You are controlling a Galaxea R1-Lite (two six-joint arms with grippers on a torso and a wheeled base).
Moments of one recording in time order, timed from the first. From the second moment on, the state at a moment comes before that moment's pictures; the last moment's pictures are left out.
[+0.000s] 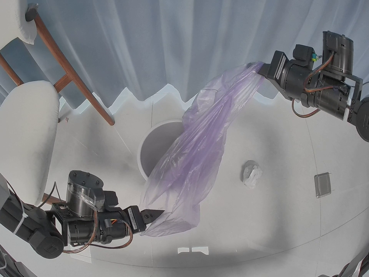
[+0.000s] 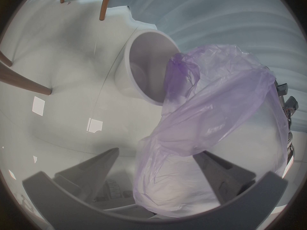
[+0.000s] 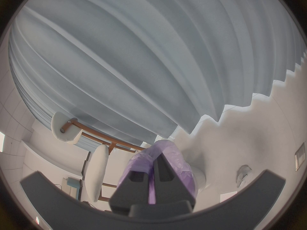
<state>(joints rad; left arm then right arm) -0.59 1.71 -0.39 -0.72 -0.21 -0.86 0.51 1.65 -1.29 -0.31 0.13 0.52</state>
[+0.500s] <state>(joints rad) -0.53 1.68 -0.39 -0.88 -0.17 -0.86 0.52 1.65 -1.24 -0.31 0.13 0.52</state>
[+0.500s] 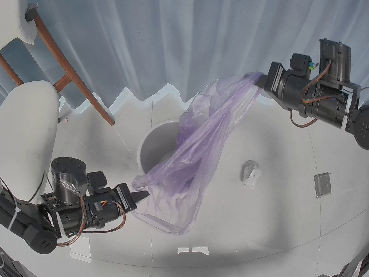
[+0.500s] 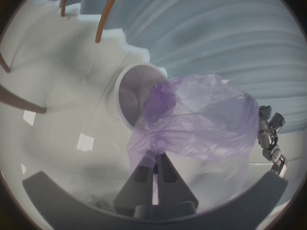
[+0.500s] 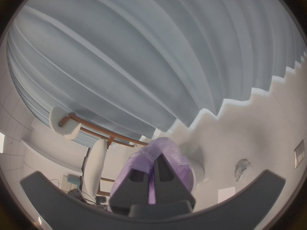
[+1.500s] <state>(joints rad) -0.57 1.47 -0.49 -0.82 -0.04 -0.85 0.56 1.63 -0.93 -0.27 0.12 0.46</state>
